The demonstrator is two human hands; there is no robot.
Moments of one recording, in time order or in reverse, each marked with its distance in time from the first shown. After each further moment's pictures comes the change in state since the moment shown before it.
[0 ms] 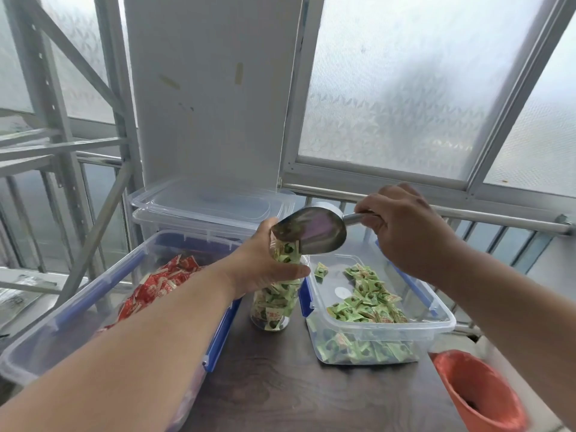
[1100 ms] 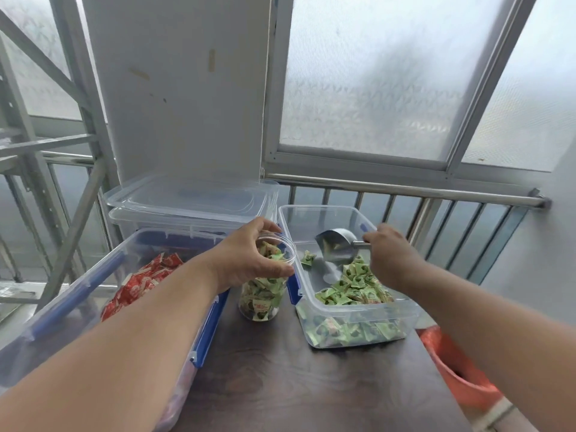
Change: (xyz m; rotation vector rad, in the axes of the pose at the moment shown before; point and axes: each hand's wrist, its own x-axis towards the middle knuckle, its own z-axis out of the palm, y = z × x) left_hand 0.000 -0.005 -0.003 0.022 -0.079 0.004; right_hand -0.048 0.038 0.076 -0.122 -0.423 0.482
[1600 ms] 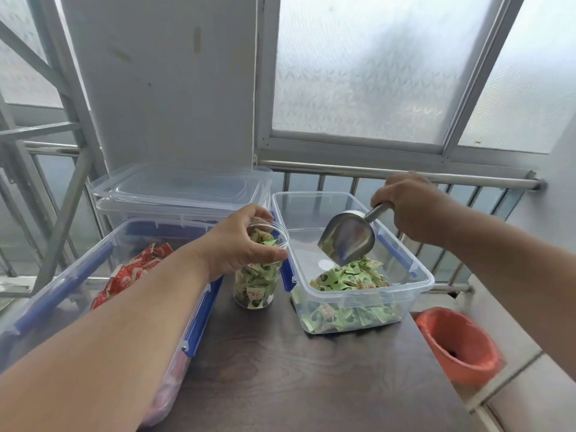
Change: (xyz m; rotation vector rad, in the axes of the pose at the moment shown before) left_hand 0.006 -0.004 -0.001 -0.005 0.008 0.013; right_hand 0.006 0.028 -0.078 -0.105 0.138 -0.282
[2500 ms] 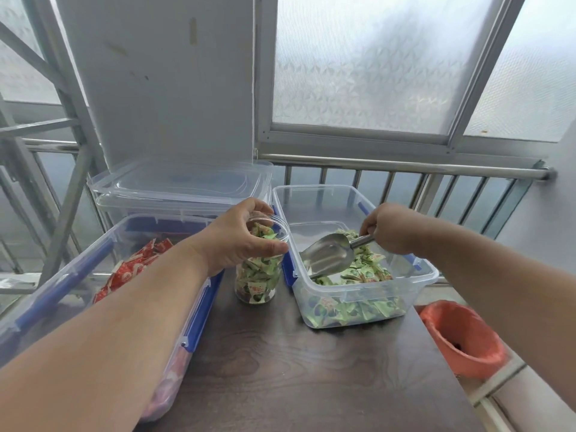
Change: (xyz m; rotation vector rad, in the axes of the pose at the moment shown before) left_hand 0.005 -0.004 0.000 0.005 0.009 0.007; right_hand 0.000 -0.030 0.041 0.135 -0.449 0.298
